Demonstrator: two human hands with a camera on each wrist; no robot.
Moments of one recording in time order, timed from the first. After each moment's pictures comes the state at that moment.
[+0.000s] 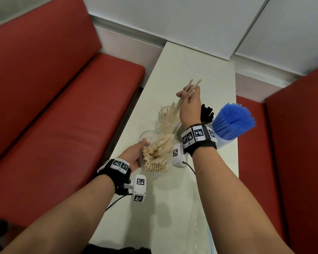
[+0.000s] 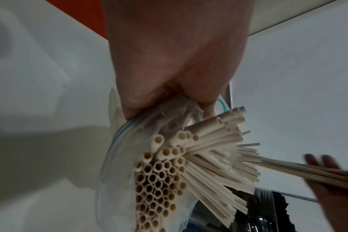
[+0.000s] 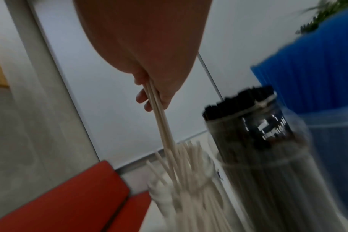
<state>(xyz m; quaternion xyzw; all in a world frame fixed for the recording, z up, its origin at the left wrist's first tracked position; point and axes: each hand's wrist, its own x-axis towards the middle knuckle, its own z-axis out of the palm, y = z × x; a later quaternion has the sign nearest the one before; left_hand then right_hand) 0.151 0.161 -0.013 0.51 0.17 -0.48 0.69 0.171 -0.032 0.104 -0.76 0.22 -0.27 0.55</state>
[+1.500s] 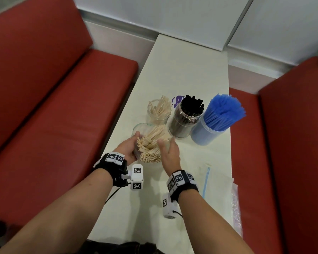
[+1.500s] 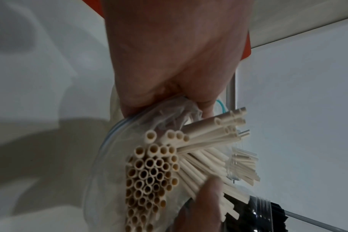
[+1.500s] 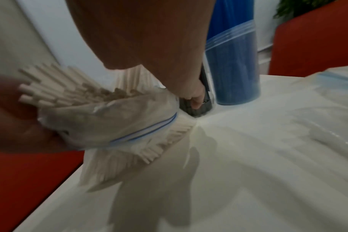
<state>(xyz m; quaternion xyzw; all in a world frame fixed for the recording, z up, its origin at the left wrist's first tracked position) 0.145 0.142 -0.003 0.49 0.24 -0.44 0.71 0.046 0.013 -0.026 -0.79 0.36 -0.04 0.50</state>
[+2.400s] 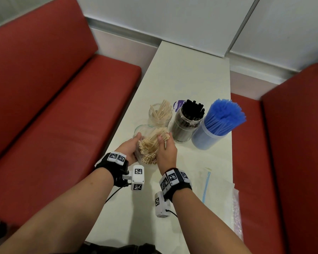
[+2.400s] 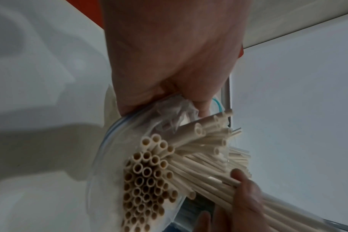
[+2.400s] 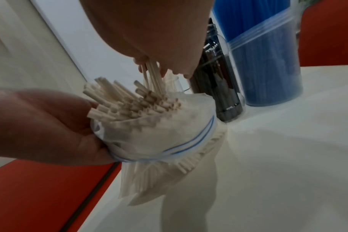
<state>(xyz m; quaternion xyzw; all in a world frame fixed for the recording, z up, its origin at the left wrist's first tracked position) 0.149 0.143 -0.002 0.51 0.20 -0.45 0.71 0.065 0.030 0.002 -0.74 0.29 -0.18 0.58</state>
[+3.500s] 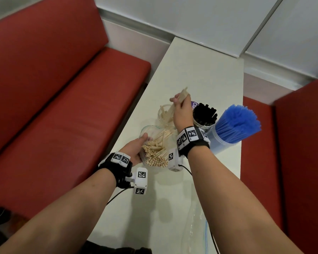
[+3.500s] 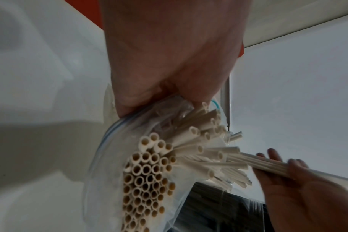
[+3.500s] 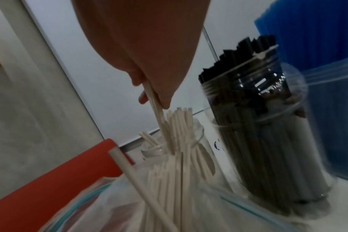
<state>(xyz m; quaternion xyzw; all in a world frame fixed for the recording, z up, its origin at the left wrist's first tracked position) 0.163 0.148 -0.017 0.53 0.21 -0.44 0.69 0.181 -0.028 0.071 -0.76 0.24 -0.19 0.58</state>
